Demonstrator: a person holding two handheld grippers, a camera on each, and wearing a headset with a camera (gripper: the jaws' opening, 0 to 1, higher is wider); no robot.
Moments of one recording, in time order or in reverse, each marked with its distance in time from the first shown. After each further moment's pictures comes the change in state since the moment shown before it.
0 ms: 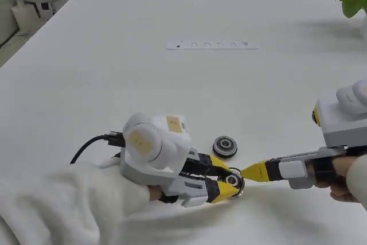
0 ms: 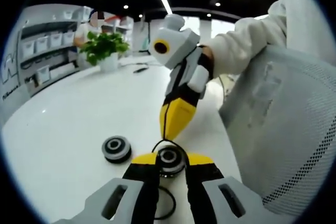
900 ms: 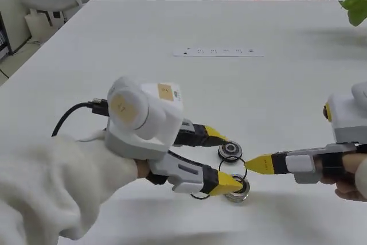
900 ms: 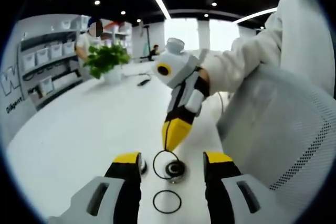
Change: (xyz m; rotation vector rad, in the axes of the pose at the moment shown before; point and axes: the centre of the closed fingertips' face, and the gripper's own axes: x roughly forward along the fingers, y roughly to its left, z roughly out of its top) left arm -0.044 0.006 0.051 0.052 -0.039 0.038; right arm -0.009 0.012 0.021 -0.026 -0.085 0.027
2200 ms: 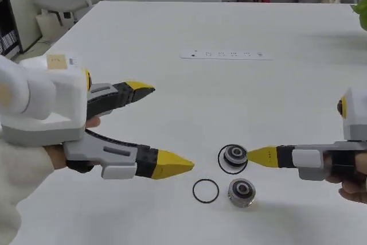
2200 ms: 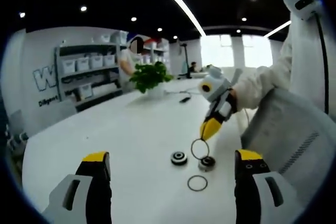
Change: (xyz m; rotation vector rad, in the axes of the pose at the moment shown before) left arm -0.102 0.043 0.007 -0.066 -0.148 0.309; right arm 0.001 0.021 0.022 -0.019 -0.078 0.057
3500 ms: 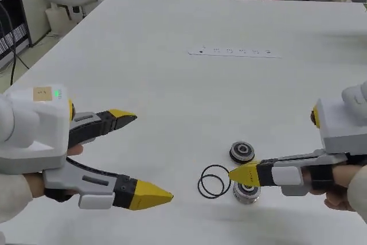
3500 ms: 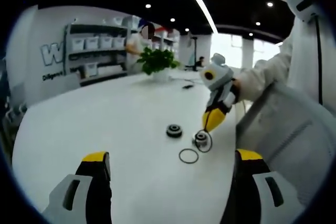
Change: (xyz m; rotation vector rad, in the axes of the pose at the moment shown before) left arm -0.029 -0.007 -0.058 -0.159 0.071 0.028; right arm 0.032 0.021 -0.036 -0.060 0.163 0.035
